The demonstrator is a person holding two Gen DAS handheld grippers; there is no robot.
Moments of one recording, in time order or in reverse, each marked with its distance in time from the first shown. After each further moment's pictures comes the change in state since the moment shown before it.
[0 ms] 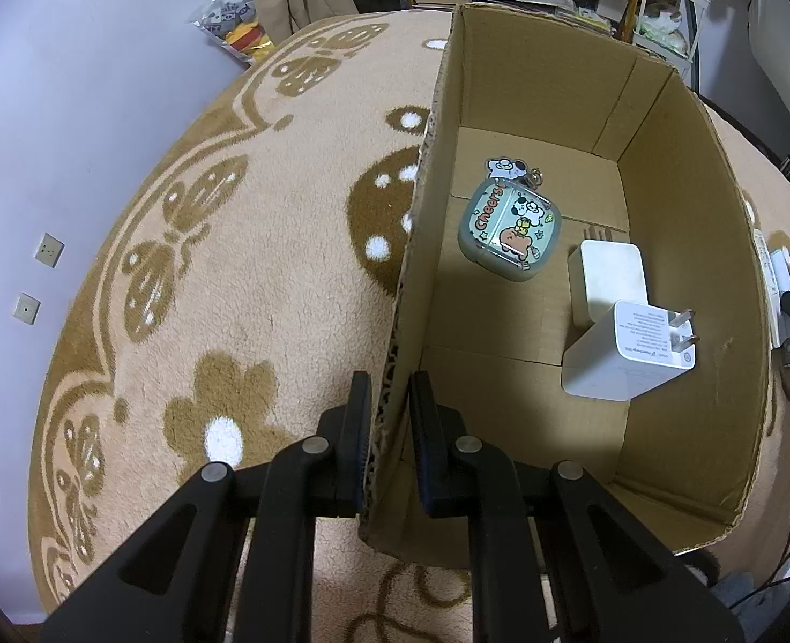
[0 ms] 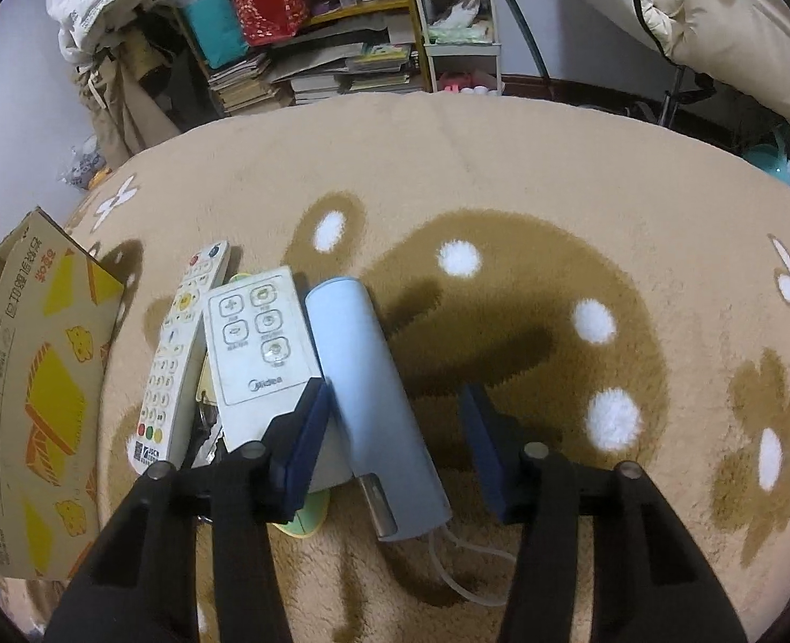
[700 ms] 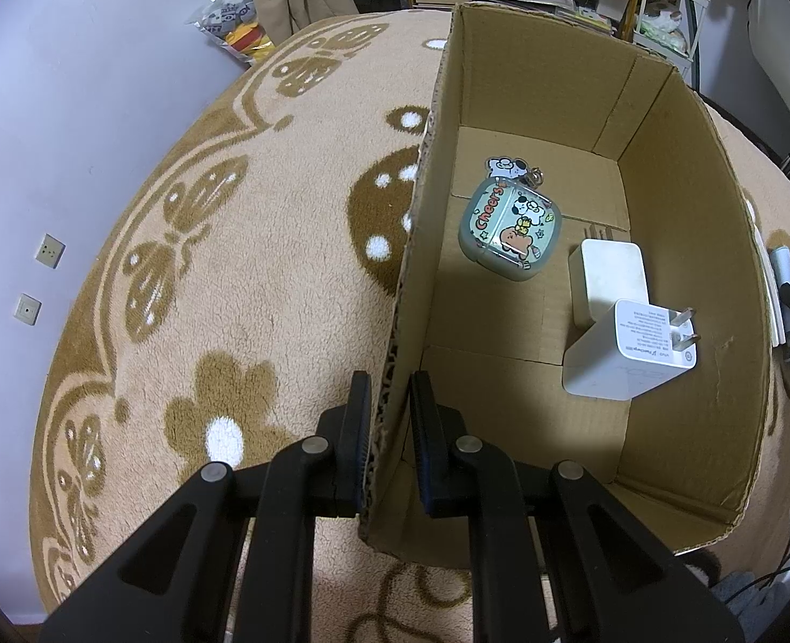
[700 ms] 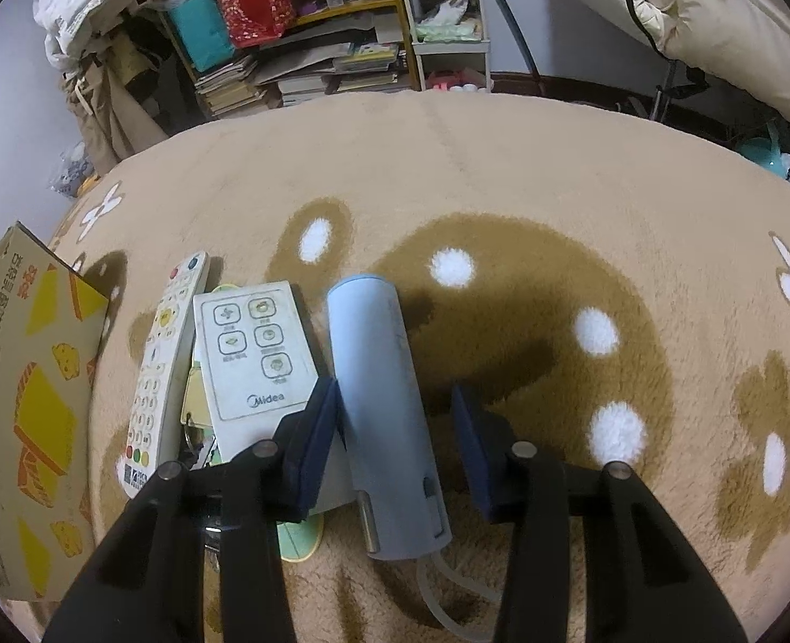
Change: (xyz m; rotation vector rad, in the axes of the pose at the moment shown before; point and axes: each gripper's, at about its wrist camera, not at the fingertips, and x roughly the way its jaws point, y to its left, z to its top) left arm 0.000 -0.001 0.000 0.000 0.000 0.001; right arm 0.008 -0.002 0.008 0.032 -0.005 -0.029
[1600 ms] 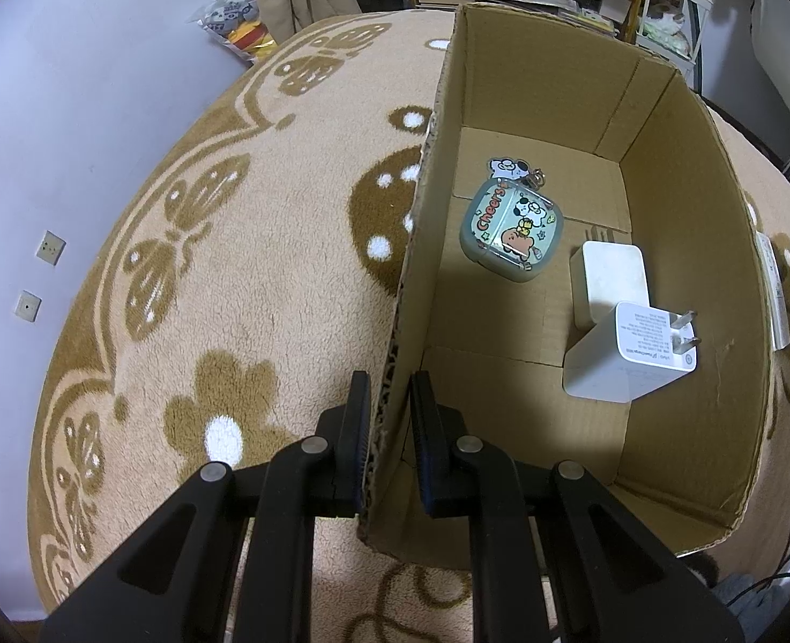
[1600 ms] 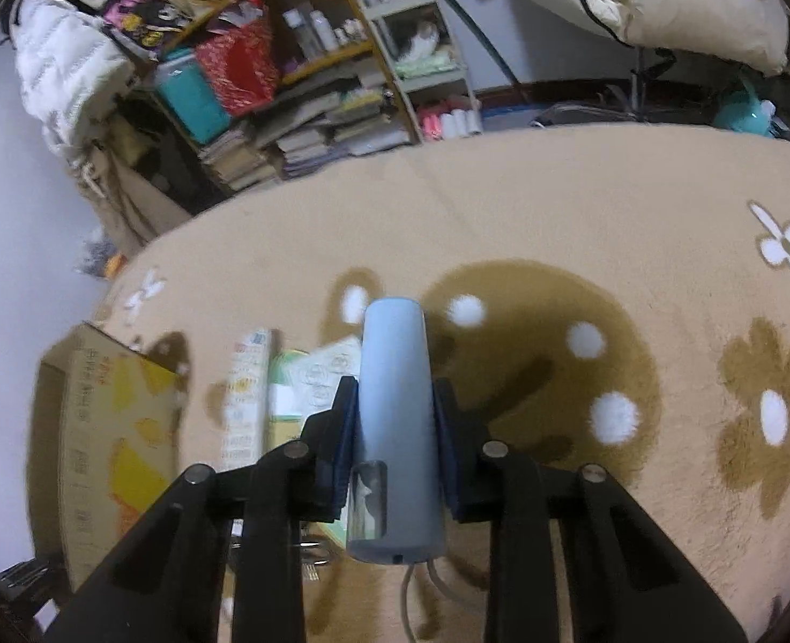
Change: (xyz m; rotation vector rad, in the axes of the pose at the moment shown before) left arm 0.000 0.002 0.000 -0.003 -0.001 0.003; right arm -0.049 0.002 0.011 0.160 -0.092 0.108
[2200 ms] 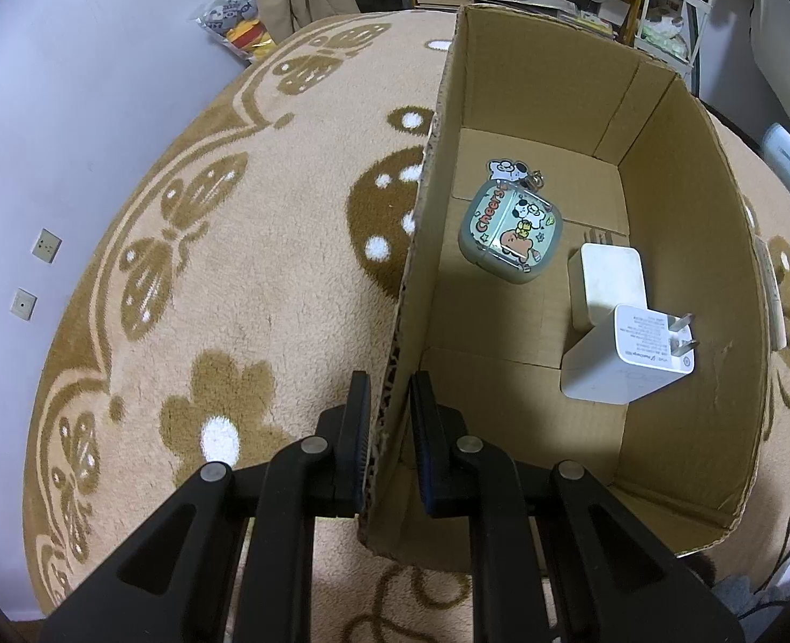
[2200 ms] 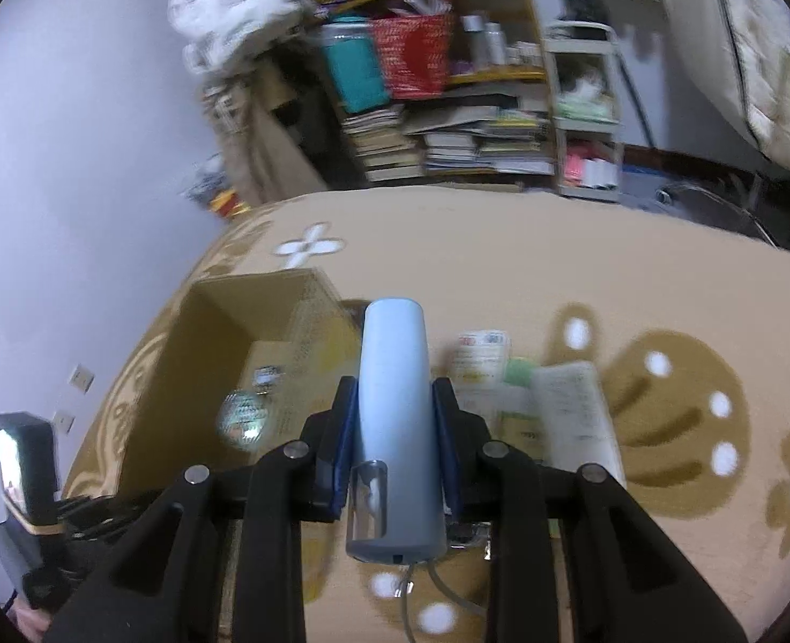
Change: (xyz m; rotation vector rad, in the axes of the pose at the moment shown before) left arm 0.001 0.000 0.000 -0.006 -0.001 -0.014; right arm -0.036 0.141 -0.019 -0.303 0.009 0.191
